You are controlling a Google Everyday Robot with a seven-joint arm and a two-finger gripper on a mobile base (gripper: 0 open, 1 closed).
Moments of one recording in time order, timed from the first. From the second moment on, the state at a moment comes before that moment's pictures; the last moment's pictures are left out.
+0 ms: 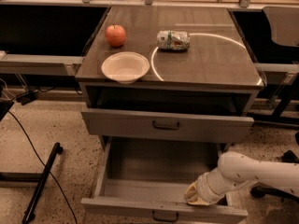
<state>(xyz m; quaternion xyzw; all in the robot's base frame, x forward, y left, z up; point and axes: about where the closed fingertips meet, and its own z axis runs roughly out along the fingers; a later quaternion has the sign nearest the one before) 0.399 -0.167 0.411 -0.72 0.65 0.19 0.16</state>
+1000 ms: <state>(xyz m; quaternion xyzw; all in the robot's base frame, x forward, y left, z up) 0.396 -0.193 0.467 -0.69 0.64 0.21 0.28</state>
